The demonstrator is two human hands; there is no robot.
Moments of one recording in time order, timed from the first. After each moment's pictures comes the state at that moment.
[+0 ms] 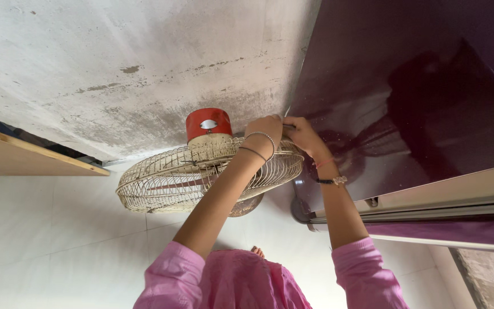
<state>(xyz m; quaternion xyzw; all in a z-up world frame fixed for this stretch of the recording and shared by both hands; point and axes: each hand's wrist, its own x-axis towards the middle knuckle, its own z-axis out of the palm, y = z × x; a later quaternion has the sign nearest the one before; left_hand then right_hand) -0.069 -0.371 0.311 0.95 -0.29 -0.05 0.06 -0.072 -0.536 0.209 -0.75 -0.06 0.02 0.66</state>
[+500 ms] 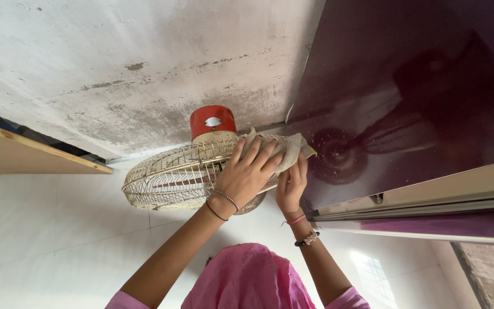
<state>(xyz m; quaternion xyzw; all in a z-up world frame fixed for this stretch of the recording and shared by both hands) -0.181 -0.269 0.336 0.85 -0.46 0.25 -0.01 -0.215 -0.414 0.223 -0.78 0.01 -0.44 0.45</state>
